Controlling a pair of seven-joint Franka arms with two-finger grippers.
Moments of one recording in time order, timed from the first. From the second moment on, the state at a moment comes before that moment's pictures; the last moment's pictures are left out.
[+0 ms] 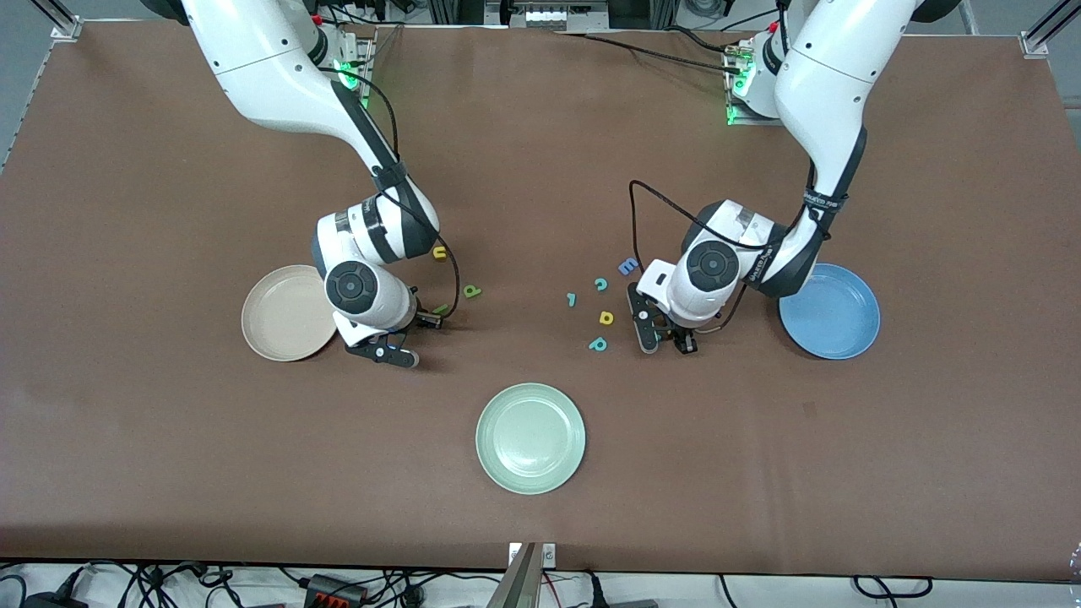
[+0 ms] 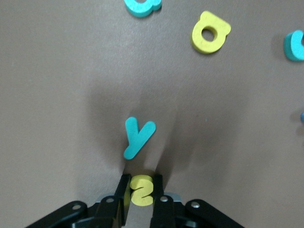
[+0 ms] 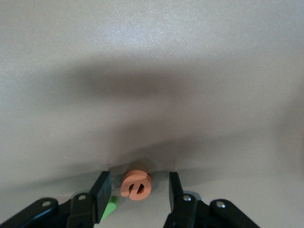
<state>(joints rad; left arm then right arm) -0.31 0.65 -0.13 -1.83 0.16 2.42 0.80 0.47 0.70 -0.04 -1.70 0.12 2.26 0.60</state>
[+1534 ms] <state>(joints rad) 0.05 0.44 -0.10 -1.96 0.28 2.19 0.76 0.32 0.59 -0.15 -1.68 0.12 1.97 0.23</state>
